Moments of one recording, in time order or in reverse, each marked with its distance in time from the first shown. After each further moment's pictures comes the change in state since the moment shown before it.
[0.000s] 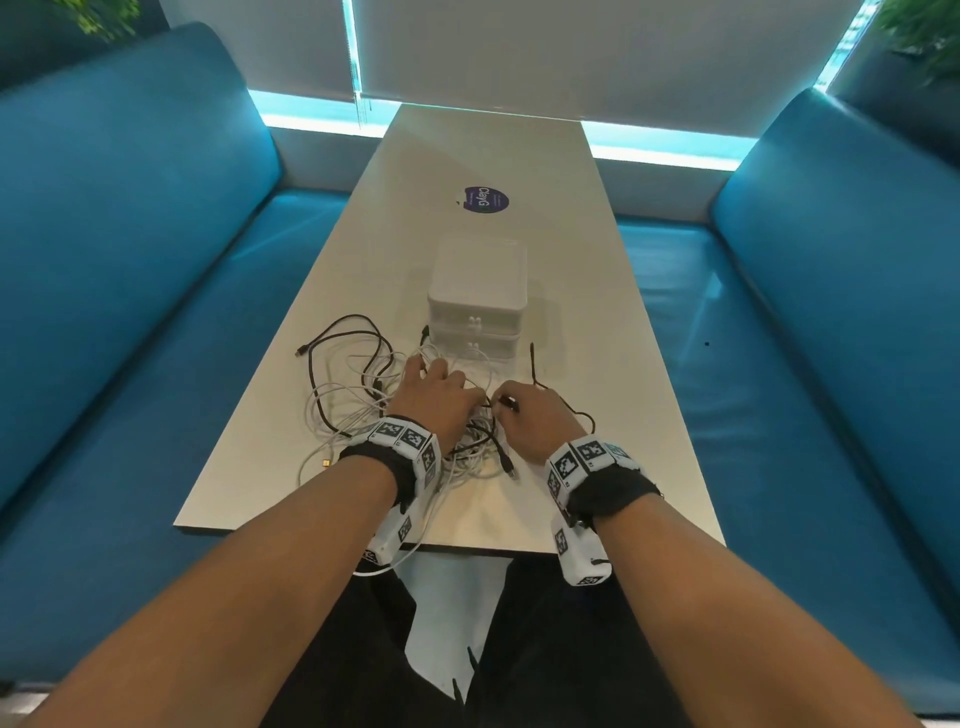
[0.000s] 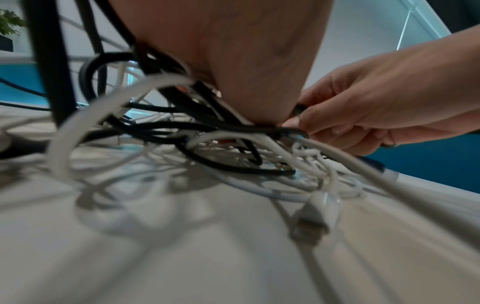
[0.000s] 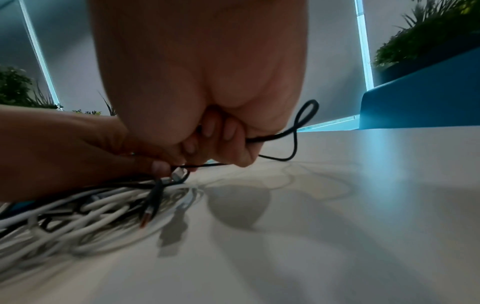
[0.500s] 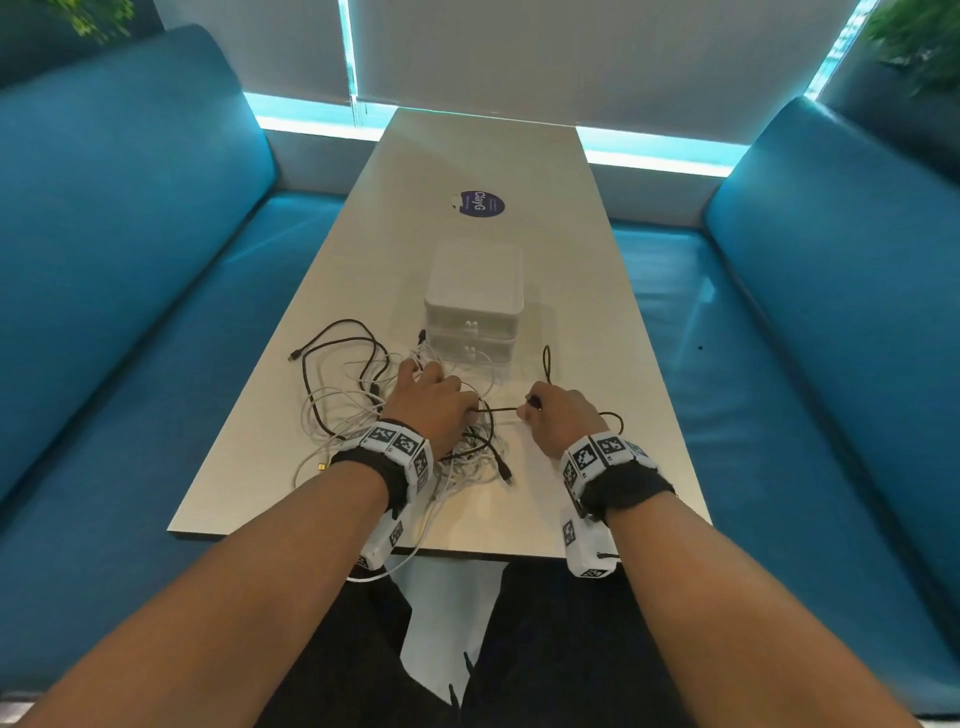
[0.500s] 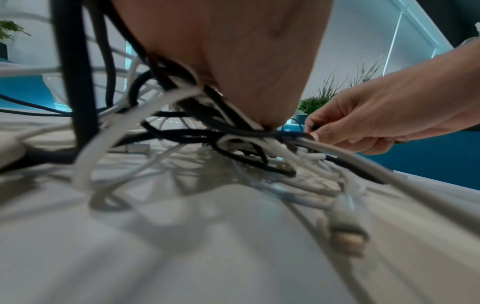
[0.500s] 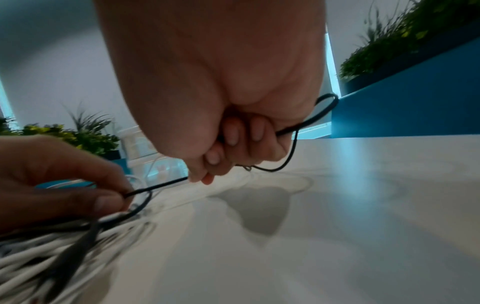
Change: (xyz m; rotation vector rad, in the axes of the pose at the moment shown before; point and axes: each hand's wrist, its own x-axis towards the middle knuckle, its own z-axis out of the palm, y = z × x) left_hand -0.002 -0.003 -0.002 -0.072 0.039 -0.004; right_hand 0.008 0.029 -0.010 -0.188 0.029 0.159
